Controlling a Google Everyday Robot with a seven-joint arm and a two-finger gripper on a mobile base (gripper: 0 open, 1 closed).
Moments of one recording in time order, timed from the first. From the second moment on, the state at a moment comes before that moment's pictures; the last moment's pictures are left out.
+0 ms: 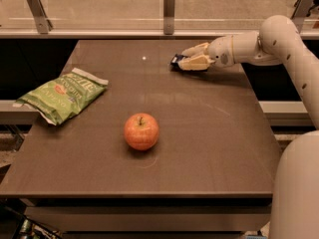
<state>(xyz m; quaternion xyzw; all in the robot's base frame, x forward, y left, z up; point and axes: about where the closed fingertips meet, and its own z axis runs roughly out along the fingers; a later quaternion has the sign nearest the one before) 0.736 -0.103 0.838 -0.48 0.68 0.32 0.45</state>
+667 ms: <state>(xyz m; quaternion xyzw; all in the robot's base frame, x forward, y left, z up) 0.727 -0.094 0.858 -0.50 0.66 0.34 0.45</state>
